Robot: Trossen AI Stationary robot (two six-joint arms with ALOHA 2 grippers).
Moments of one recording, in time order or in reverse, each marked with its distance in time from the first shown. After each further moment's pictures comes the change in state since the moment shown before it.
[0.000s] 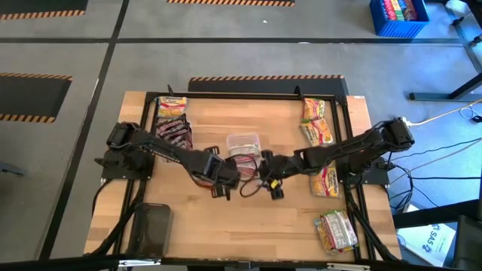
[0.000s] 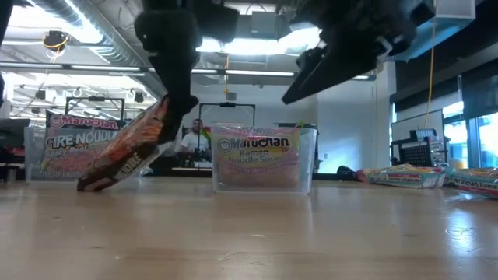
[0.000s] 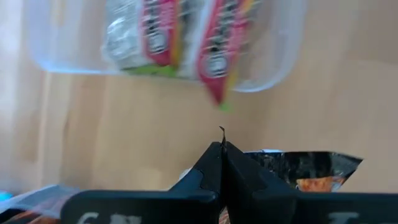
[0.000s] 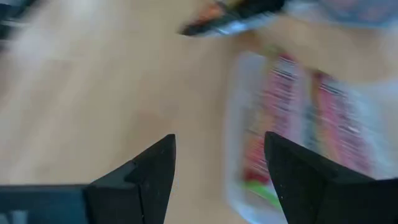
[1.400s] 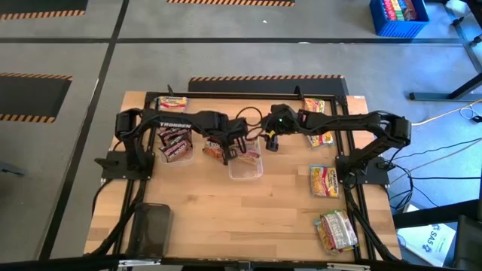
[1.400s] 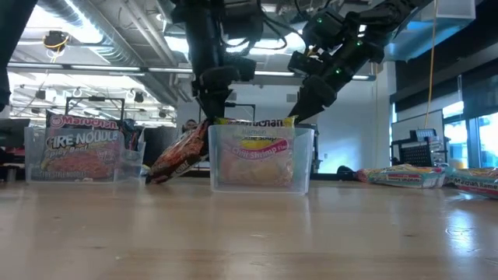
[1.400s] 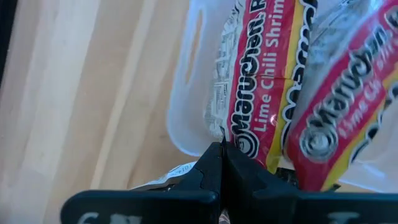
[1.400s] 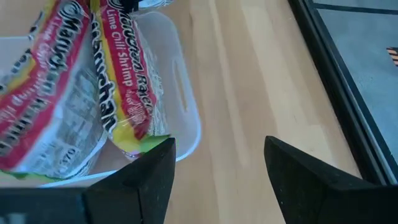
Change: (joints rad) left arm 0.417 0.017 0.000 0.159 0.141 0.321; right arm -0.516 -0.019 -0.002 -0.020 -0.007 -0.187
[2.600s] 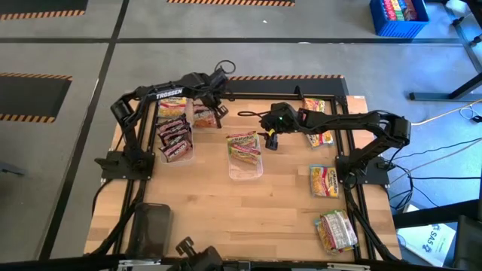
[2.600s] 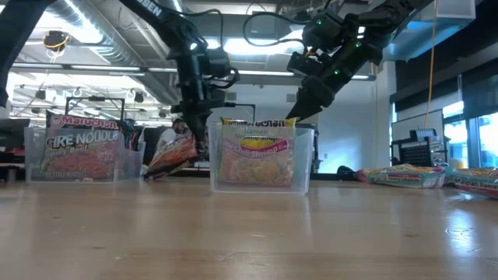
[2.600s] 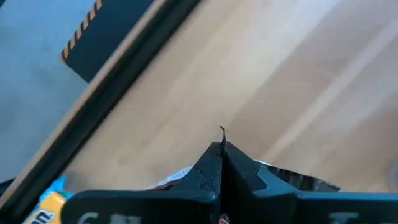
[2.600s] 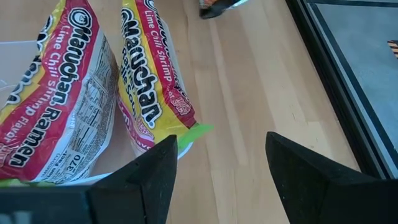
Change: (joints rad) left arm 0.492 0.013 0.000 0.064 0.084 0.099; right arm -0.026 0.006 0.001 0.019 -0.014 0.001
